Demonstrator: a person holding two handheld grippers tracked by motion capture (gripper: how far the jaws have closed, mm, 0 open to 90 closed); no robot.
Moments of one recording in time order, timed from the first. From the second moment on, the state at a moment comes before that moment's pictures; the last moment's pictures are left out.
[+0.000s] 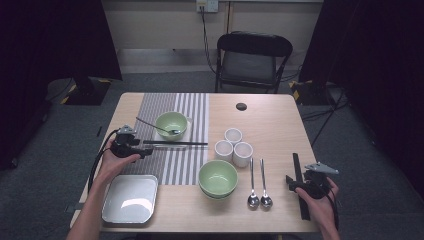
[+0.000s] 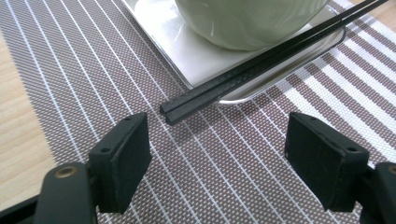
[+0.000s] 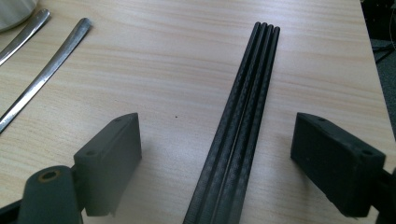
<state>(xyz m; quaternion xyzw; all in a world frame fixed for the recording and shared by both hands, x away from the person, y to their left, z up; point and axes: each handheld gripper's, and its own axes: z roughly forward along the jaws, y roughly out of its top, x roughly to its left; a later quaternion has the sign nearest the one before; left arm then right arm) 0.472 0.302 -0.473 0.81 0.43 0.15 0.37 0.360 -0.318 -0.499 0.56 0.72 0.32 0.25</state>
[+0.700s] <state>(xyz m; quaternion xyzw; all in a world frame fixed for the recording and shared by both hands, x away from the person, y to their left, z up) 0.461 0.274 -0.451 0.82 0.40 0.10 0.41 0.360 -0.319 -0.499 0.56 0.72 0.32 0.25</state>
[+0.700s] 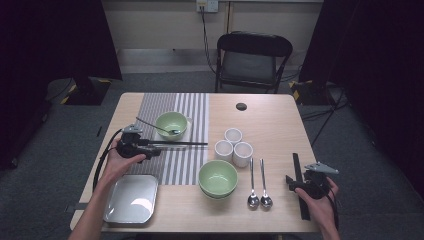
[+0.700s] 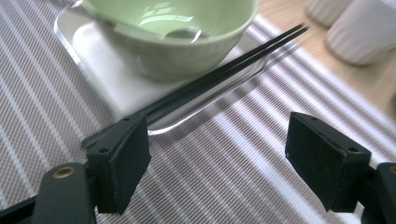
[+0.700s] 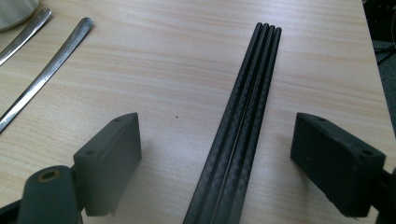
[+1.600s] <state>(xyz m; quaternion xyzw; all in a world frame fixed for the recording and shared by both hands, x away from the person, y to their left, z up) 0.451 0.205 -0.417 0.82 0.33 0.10 0.45 0.361 -0.319 -0.500 0.56 0.72 0.32 0.25</state>
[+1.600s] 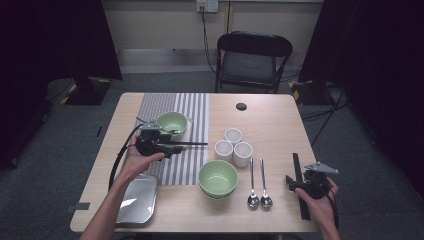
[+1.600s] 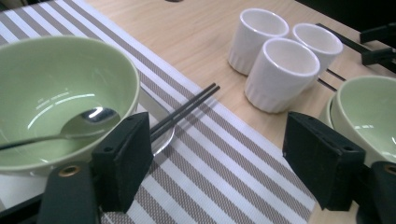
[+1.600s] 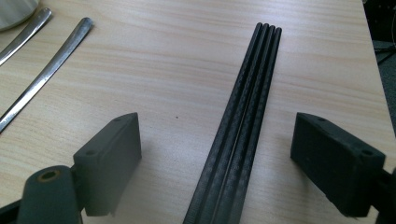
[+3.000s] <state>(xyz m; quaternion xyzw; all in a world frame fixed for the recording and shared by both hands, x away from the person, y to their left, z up) 0.476 0.083 -0.412 0.86 0.27 0.06 0.44 0.361 -0.319 -0.499 0.56 0.73 0.32 0.25</state>
